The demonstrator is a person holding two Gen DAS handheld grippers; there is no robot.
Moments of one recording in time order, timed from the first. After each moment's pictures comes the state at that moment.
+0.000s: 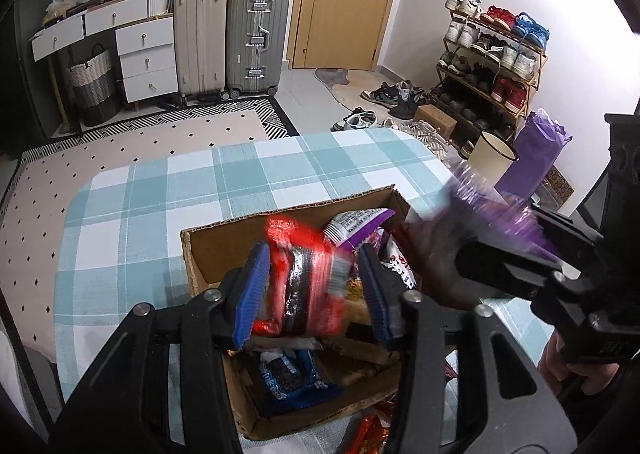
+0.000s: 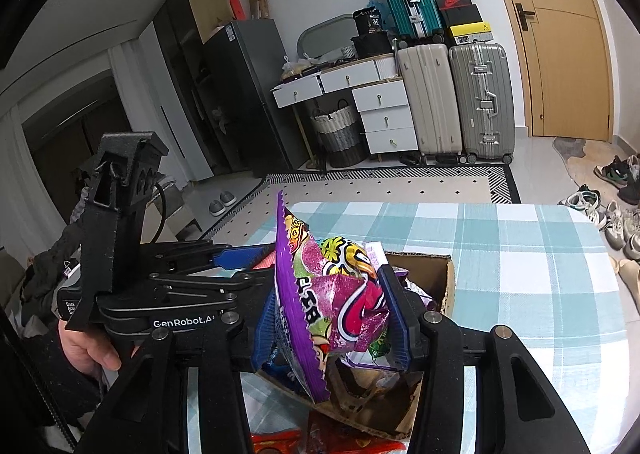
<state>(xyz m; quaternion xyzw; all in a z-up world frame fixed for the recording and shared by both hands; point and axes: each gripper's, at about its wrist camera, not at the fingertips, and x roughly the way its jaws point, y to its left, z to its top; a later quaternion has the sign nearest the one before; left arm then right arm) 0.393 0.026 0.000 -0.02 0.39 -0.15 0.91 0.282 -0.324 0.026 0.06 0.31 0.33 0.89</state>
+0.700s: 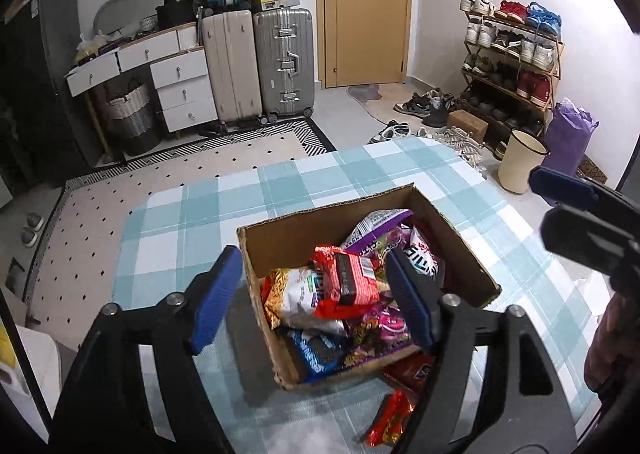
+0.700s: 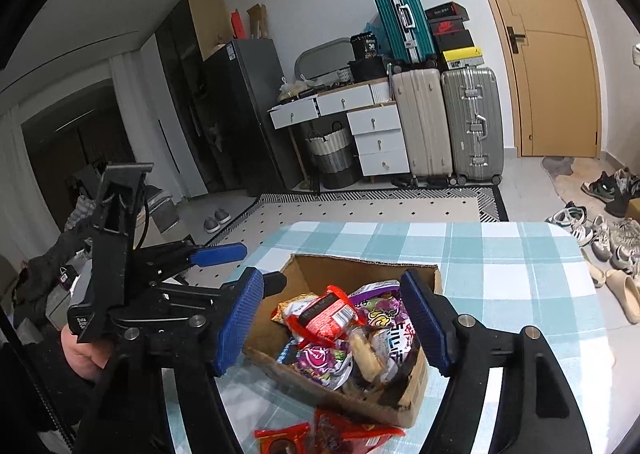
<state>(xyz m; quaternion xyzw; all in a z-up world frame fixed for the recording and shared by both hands) 0.328 0.024 0.031 0.04 0.35 -0.08 0.93 0.245 -0.339 0.050 0.06 0.26 0.31 0.91</state>
